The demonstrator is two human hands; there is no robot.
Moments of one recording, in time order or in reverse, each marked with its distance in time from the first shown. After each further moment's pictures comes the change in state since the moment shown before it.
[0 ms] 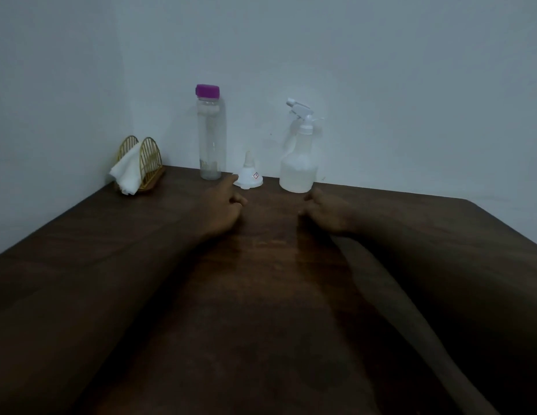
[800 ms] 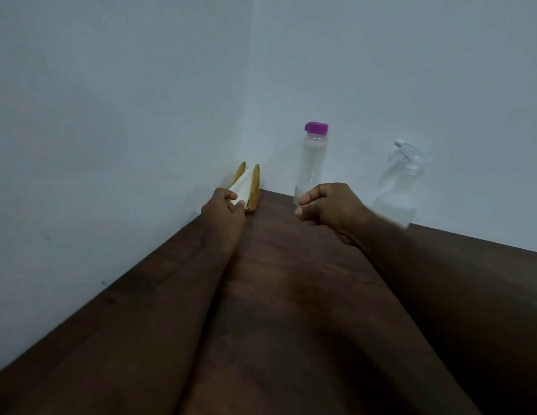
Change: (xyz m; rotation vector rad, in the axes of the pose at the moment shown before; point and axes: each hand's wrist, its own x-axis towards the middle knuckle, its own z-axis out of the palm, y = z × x) left_hand -0.037 -0.088 -0.113 -0.072 0.726 -0.194; right_hand 0.033 -0.177 0.073 0.589 0.092 -0.170
